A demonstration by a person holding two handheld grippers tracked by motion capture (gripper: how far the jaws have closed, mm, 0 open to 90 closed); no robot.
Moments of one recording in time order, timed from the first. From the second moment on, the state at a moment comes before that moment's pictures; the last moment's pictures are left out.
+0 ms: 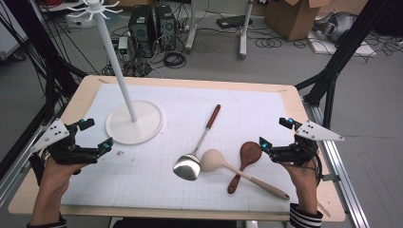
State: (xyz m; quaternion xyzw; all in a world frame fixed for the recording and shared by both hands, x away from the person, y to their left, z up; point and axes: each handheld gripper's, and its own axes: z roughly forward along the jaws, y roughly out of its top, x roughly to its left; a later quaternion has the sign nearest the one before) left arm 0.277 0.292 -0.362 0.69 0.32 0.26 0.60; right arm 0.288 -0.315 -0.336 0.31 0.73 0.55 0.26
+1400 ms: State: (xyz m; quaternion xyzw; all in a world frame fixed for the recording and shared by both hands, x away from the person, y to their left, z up) left arm 0.276 0.294 -0.360 0.70 0.31 0.26 0.59; right arm 0.392 -0.246 -0.298 0.24 0.84 0.46 0.18
